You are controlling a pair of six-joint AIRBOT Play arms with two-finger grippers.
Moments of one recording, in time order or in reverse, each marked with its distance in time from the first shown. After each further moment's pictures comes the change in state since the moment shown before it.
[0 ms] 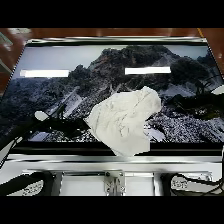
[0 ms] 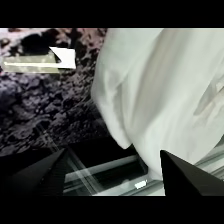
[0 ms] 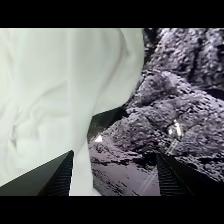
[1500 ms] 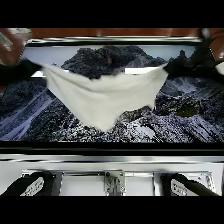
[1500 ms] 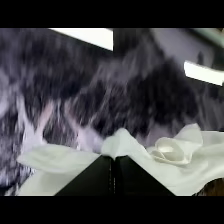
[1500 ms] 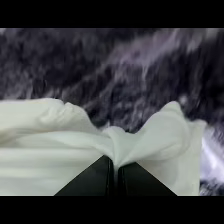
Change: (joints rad) left arm 0.301 0.291 0.699 0.157 0.006 0.076; right arm 0.245 0.250 0.276 0.123 -0.266 -0.256
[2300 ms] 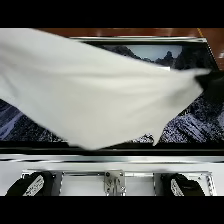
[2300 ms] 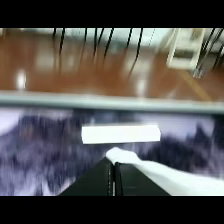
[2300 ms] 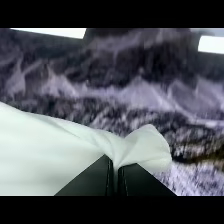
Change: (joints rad) left arm 0.115 0.070 0.544 0.226 -0.354 -0.080; right arm 0.001 0.488 -0.024 -0.250 0.436 0.256
